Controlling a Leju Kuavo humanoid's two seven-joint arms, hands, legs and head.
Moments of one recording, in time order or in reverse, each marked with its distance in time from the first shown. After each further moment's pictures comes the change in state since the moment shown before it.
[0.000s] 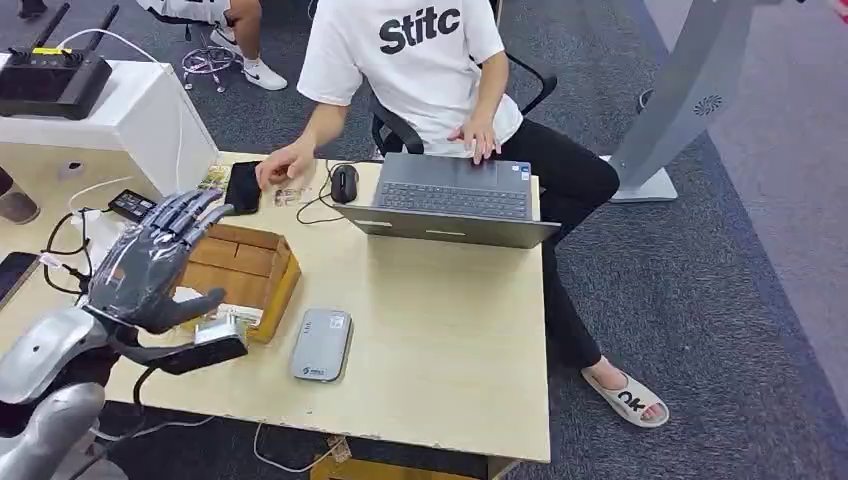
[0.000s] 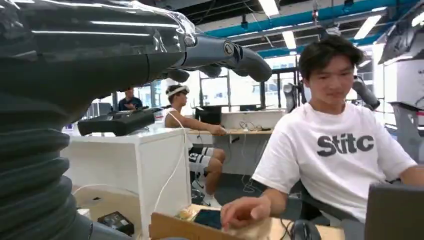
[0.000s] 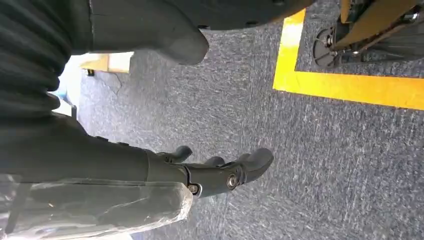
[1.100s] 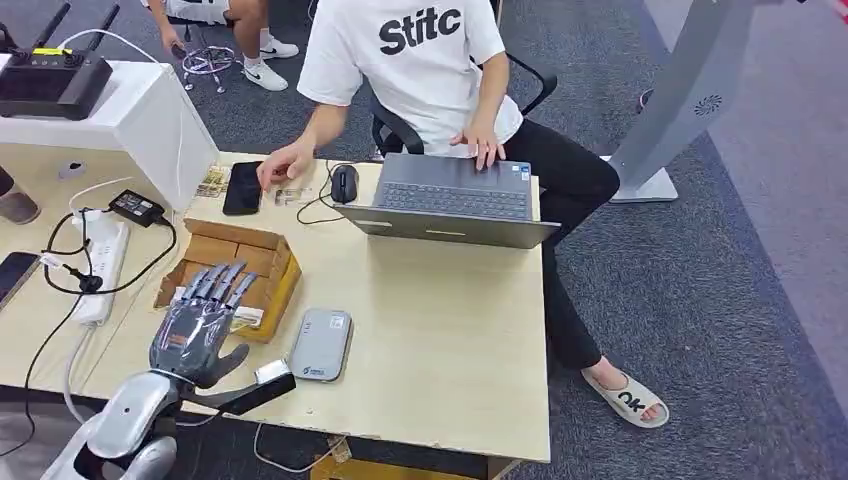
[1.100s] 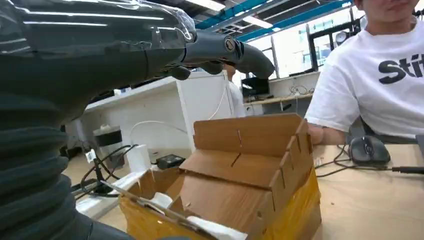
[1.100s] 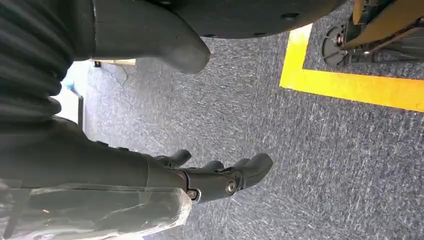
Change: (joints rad) left arm 0.155 -0.187 -0.046 0.274 -0.339 0.211 0.146; right arm -0.003 0.016 0.038 0.002 0.015 0.003 0.036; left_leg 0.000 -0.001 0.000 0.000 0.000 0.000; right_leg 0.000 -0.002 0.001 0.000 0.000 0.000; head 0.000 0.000
